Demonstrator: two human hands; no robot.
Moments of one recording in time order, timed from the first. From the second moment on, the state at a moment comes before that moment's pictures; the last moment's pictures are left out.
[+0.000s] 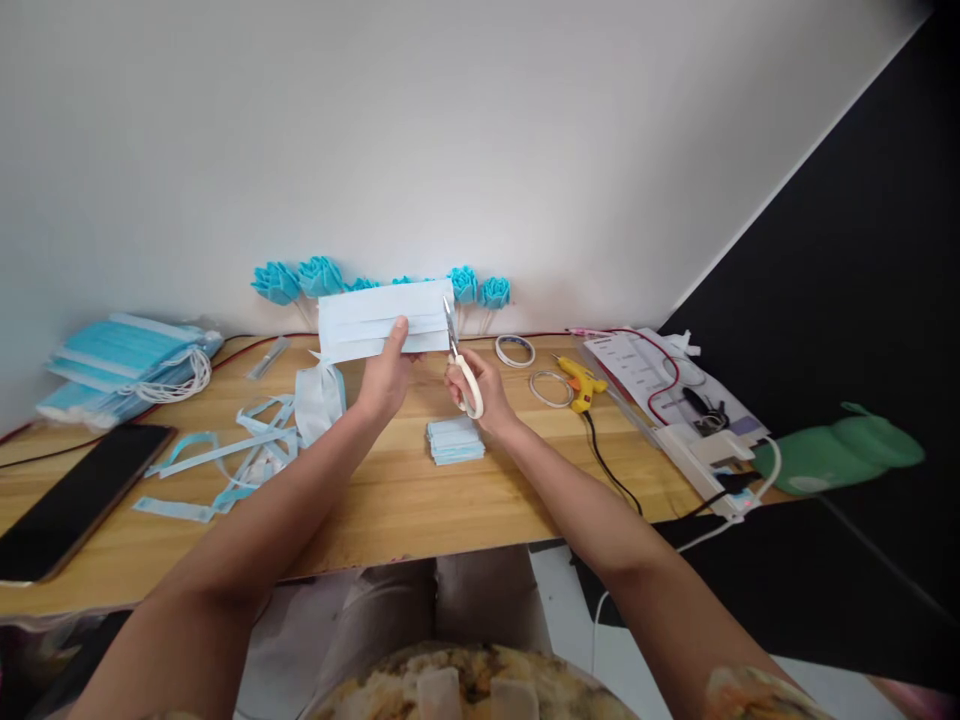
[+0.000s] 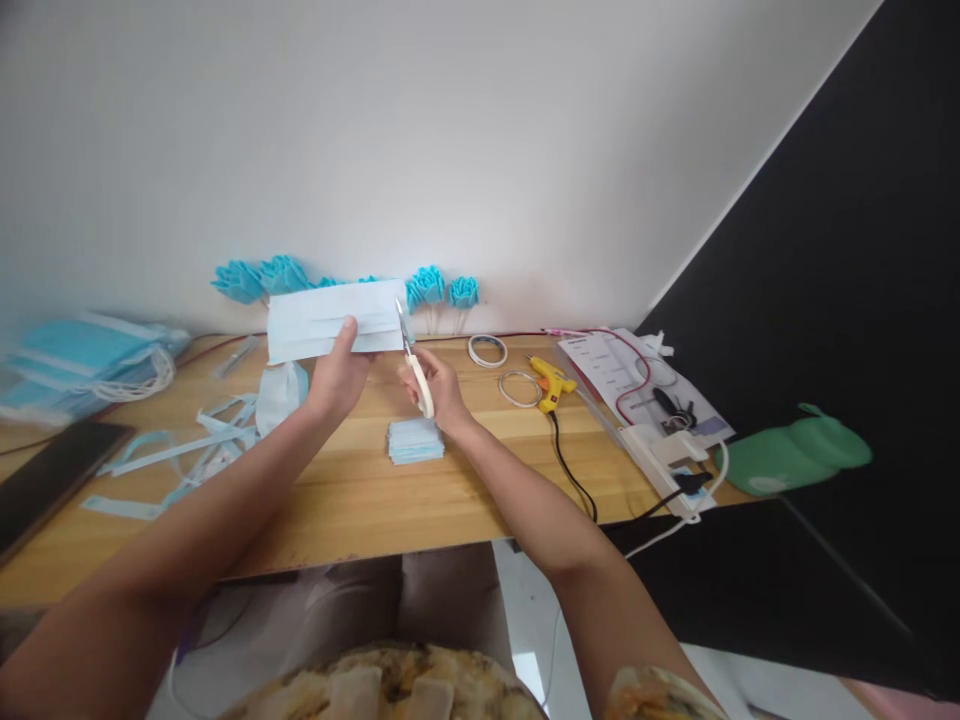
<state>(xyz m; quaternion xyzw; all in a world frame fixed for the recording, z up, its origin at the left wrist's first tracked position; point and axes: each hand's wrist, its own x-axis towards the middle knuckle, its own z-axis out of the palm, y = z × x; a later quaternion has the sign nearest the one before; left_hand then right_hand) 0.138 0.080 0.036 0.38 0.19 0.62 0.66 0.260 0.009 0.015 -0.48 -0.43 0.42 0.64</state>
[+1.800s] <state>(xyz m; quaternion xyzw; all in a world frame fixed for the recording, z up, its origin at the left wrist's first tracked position) 0.151 0.073 0.019 0.40 0.20 0.57 0.69 0.262 0.007 0.008 -0.46 -0.45 0.38 0.67</state>
